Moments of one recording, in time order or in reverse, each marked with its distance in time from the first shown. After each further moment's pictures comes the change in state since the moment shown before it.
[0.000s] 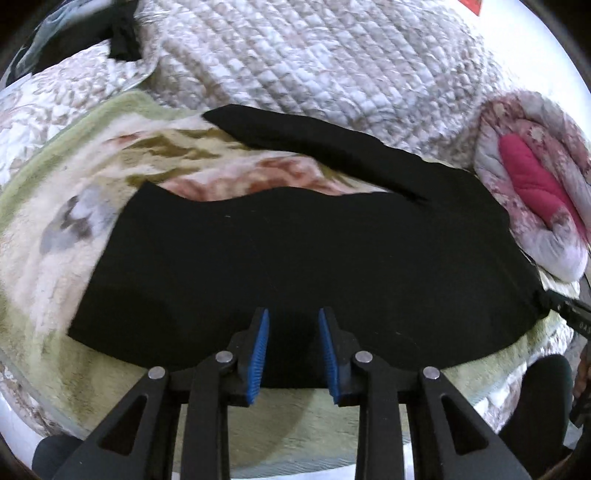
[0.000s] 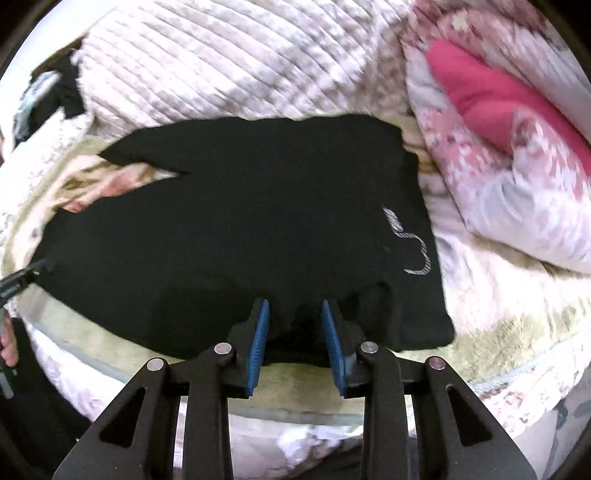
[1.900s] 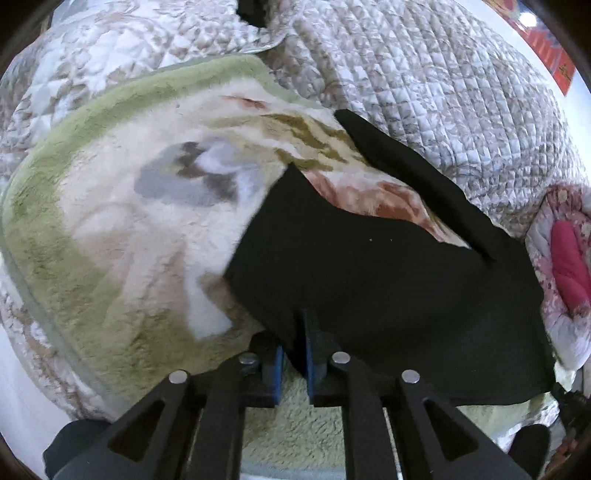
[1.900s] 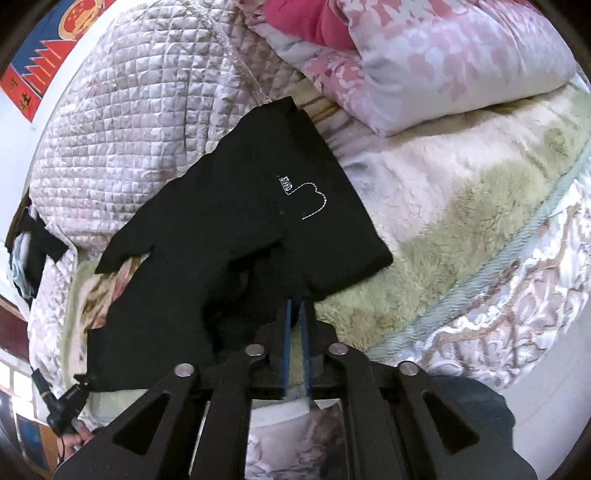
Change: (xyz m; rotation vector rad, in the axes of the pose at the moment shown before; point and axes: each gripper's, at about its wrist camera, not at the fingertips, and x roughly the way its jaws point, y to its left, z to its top) left arm -0.020 0.106 0.000 -0.322 -0.010 0.095; right arm -0.025 -0.096 -0.024 0.590 0.008 0.077
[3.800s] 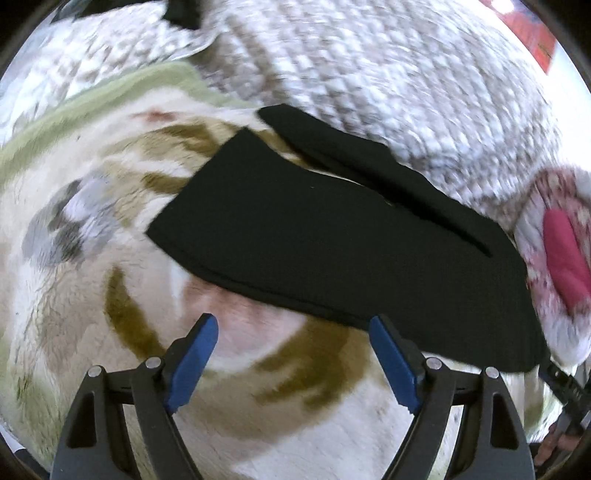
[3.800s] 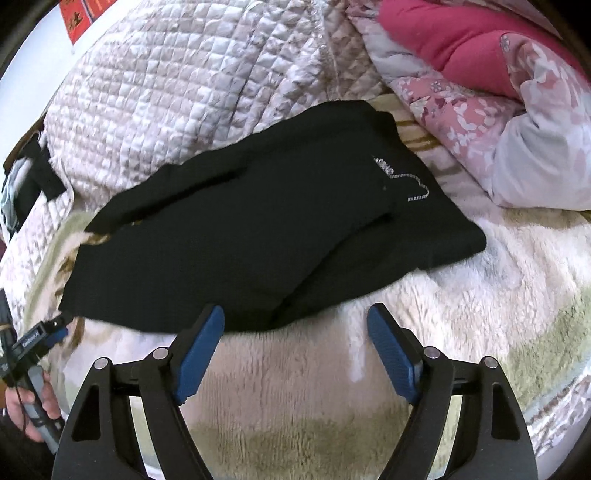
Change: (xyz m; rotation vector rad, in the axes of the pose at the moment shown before) left arm 0.051 -0.066 0.030 0.071 -0.009 -0.061; right arm 0.059 0.077 0.023 -0.263 0.000 0.001
